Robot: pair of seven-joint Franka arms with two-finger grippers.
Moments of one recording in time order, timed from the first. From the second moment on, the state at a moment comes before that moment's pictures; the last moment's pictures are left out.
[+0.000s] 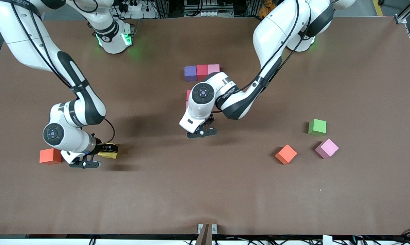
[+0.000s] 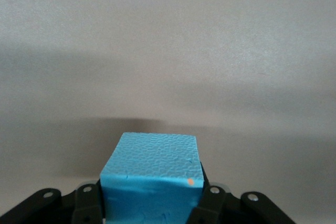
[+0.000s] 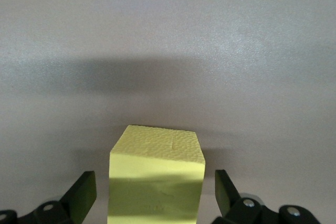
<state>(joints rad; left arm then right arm) -0.60 0.94 -0.32 -1.17 0.16 2.16 -1.04 -0.15 0.64 0.25 -1.77 -0.16 2.34 0.19</state>
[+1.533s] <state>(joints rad) -0.61 0.99 -0.32 -1.17 0.13 2.18 -1.04 -0.15 0.64 0.25 -1.79 -0.16 2.33 0.23</state>
